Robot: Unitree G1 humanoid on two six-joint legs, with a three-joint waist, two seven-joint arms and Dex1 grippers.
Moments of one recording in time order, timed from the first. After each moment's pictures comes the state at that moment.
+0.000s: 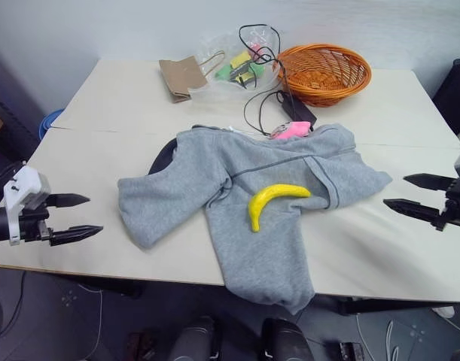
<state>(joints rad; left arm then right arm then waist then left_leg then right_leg) -0.17 1.12 0.36 0.13 -0.45 0.39 -1.27 -0.24 -1.08 -0.39 0.07 0.52 0.52 1.15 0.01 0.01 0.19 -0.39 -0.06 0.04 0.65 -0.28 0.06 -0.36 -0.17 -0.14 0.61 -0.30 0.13</state>
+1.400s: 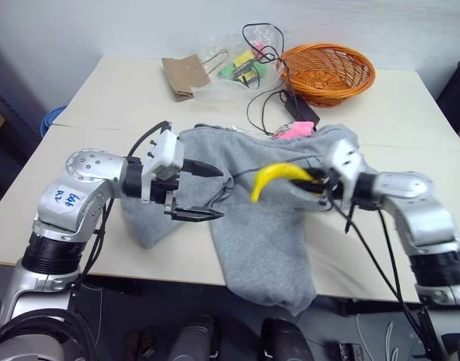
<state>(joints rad) -0.69 0.71 -0.09 -0.16 -0.50 0.54 -1.19 -0.54 -0.71 -0.07 -0.10 0.25 0.51 0.90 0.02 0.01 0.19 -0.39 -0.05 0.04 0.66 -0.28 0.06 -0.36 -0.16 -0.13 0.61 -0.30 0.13</state>
